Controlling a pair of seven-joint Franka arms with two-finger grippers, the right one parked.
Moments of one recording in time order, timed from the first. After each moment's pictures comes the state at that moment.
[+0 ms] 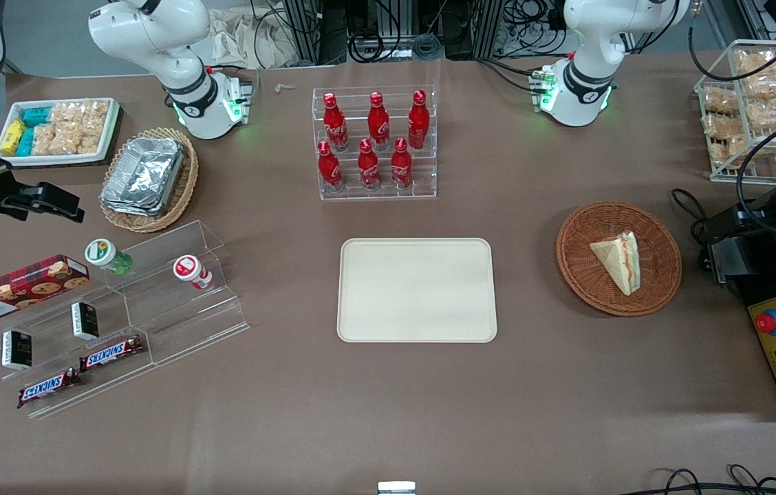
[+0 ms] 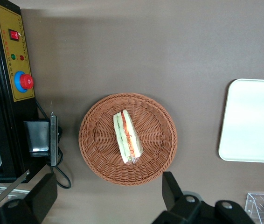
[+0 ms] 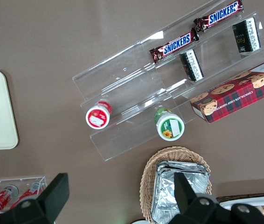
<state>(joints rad) -0.01 0.17 0.00 -1.41 0.03 1.53 -0.03</state>
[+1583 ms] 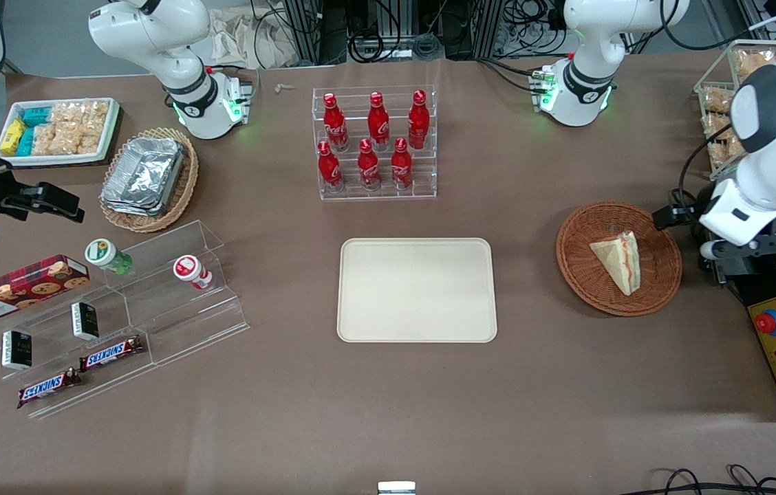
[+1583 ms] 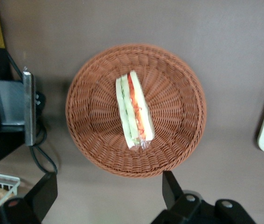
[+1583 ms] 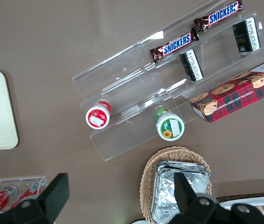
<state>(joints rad) 0.00 -0.03 0.02 -2.05 0.05 1.88 -0.09</state>
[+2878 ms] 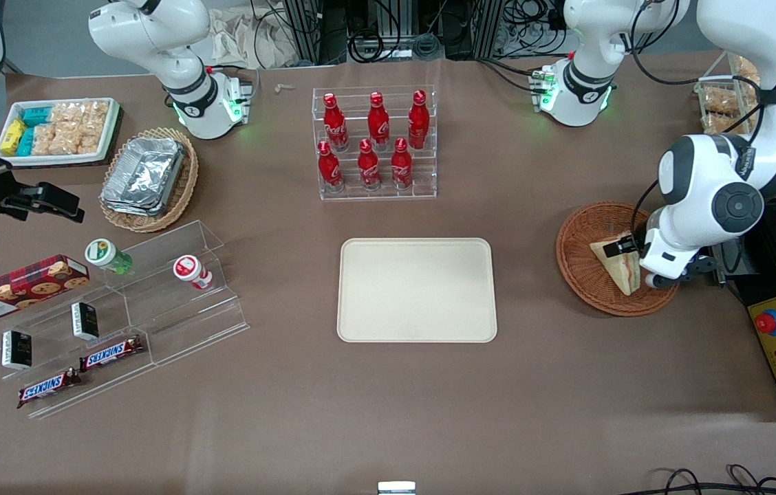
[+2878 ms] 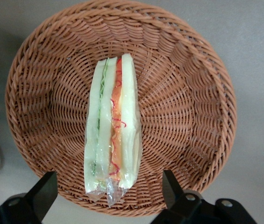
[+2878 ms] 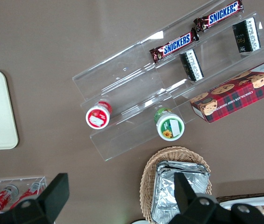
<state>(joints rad) -0.03 0.16 0.00 -2.19 0.05 2.13 -0.37</state>
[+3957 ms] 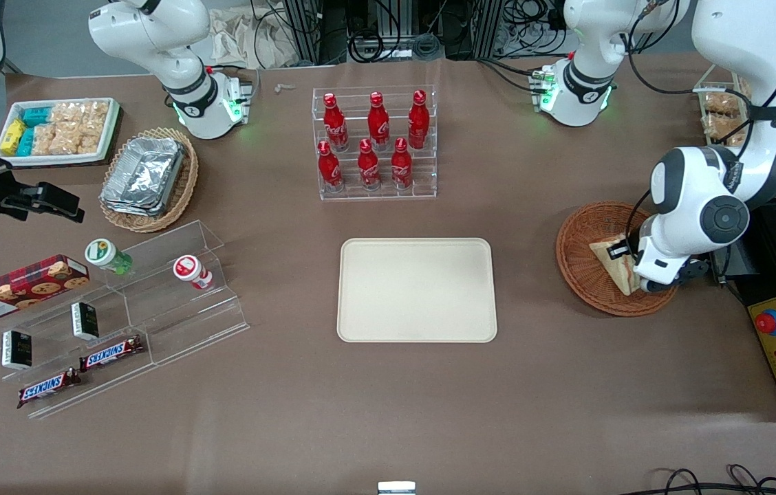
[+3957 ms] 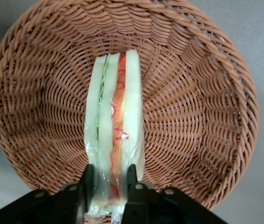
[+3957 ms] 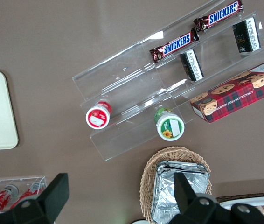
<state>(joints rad) -0.03 0.22 0.00 -2.20 0.05 2.17 -0.41</state>
